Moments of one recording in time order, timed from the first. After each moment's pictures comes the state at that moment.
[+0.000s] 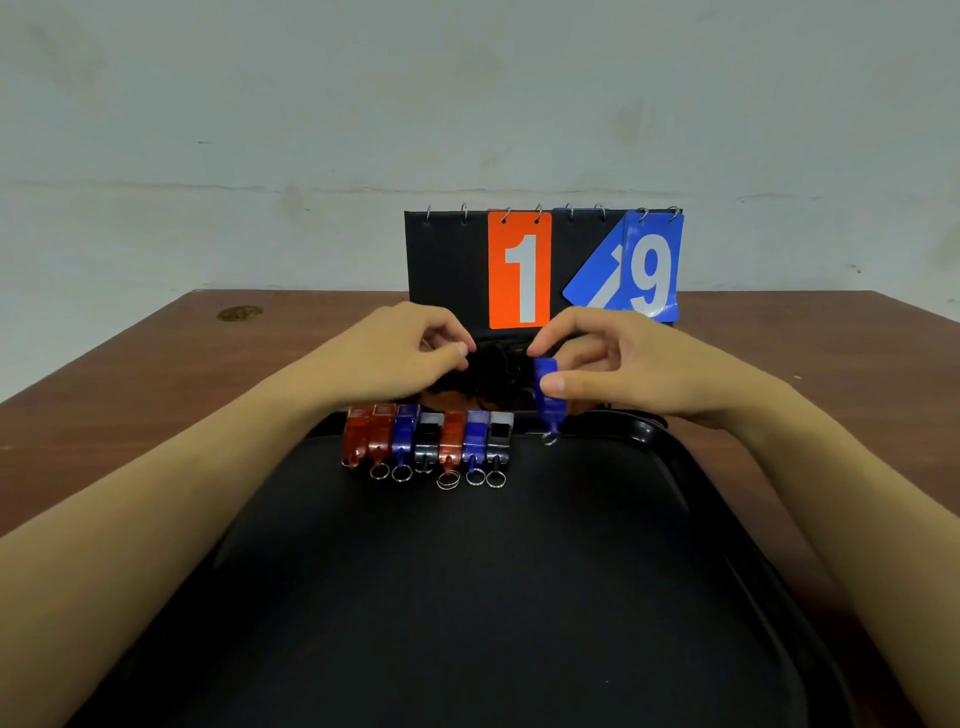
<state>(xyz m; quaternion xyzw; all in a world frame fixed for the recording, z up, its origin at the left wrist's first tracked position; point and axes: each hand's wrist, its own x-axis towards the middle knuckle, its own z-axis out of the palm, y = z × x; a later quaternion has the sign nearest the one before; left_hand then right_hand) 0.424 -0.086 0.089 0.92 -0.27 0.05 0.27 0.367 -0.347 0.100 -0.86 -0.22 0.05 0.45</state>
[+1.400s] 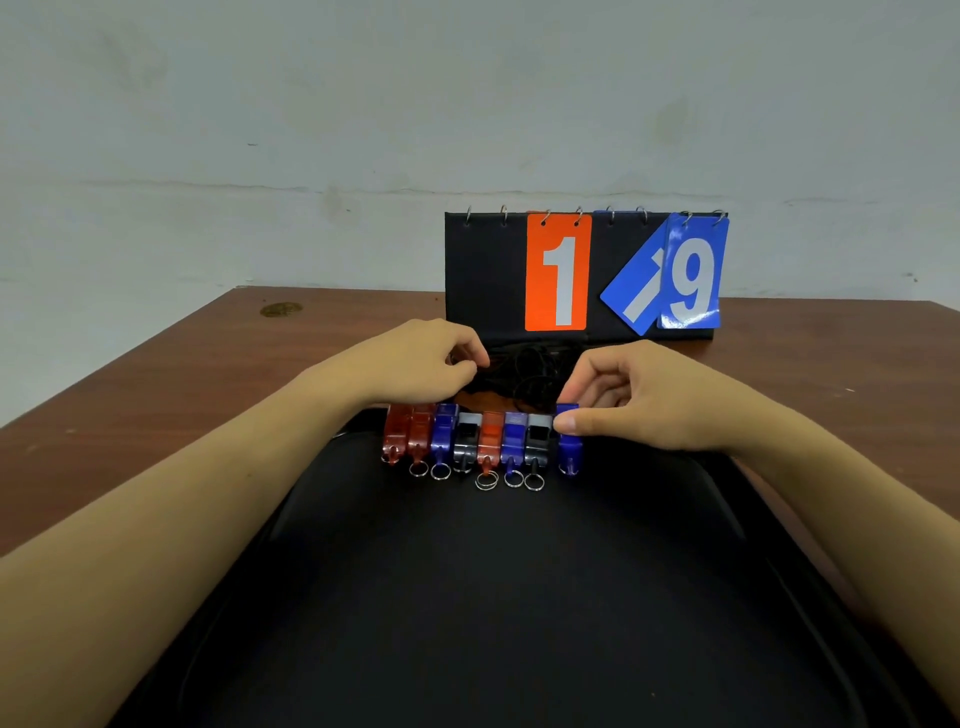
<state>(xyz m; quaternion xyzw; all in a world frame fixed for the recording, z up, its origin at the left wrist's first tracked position) 0.431 -0.074 0.086 0.96 -0.23 0.00 0.19 0.378 -0.332 0.081 -0.91 -0.22 0.03 0.36</state>
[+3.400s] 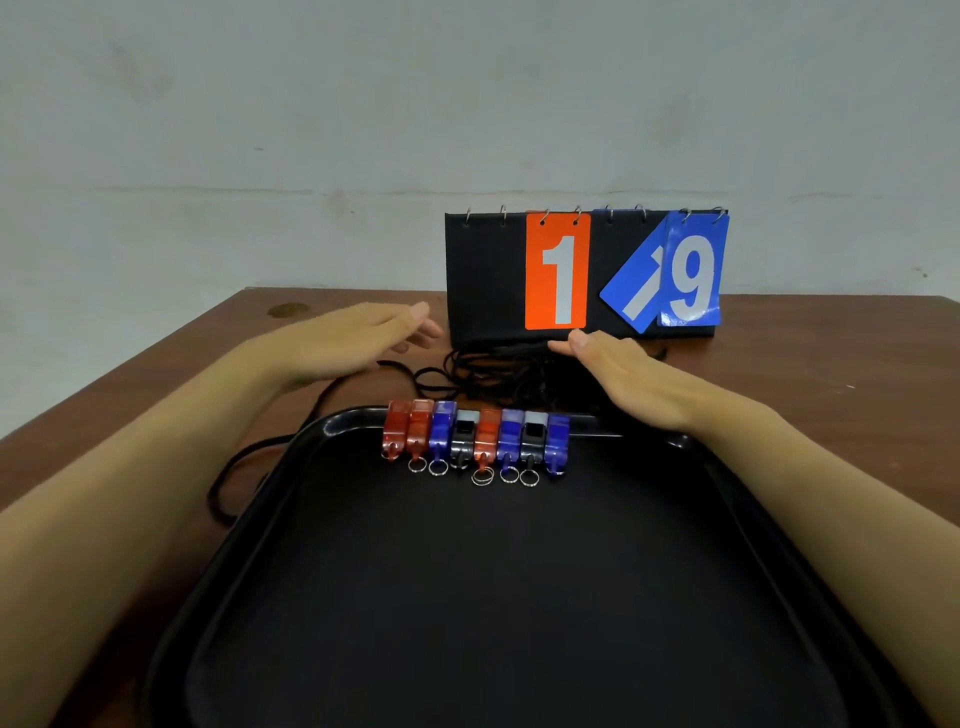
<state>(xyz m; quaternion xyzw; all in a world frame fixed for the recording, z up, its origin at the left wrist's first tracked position) 0.424 -0.024 0.096 0.92 -0.18 -0.05 0.35 0.413 -0.337 0.062 -0.95 -0.15 0.02 0.28</state>
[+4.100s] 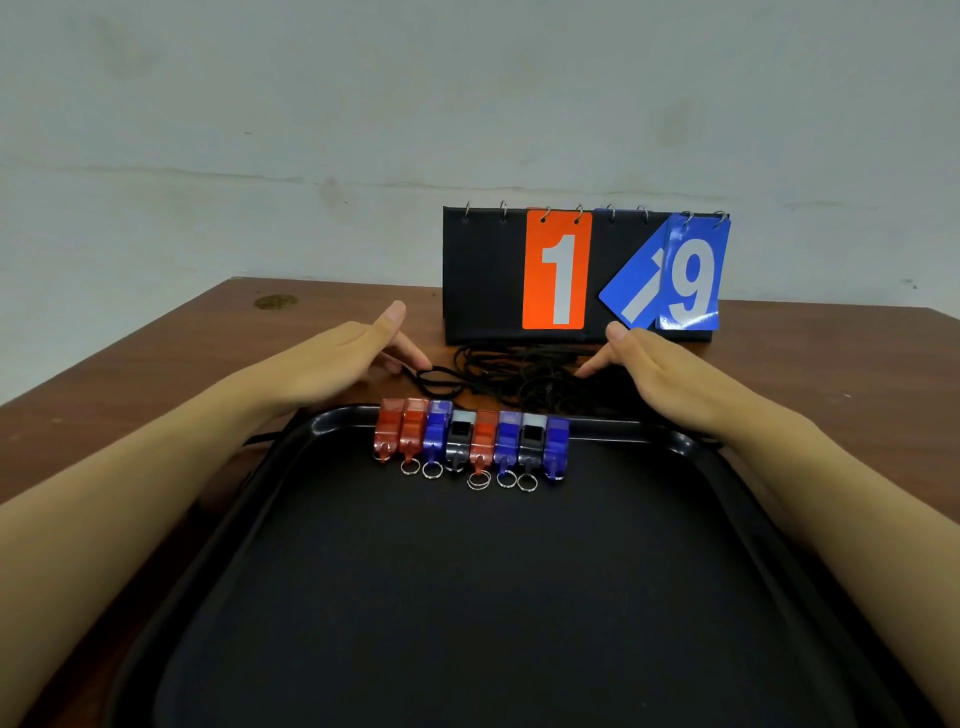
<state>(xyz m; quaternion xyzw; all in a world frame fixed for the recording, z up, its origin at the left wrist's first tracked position) 0.435 -0.011 0.065 0.91 -0.17 -0.03 0.38 0.416 -0.360 0.061 -0.94 -0.15 -0.07 0.29</state>
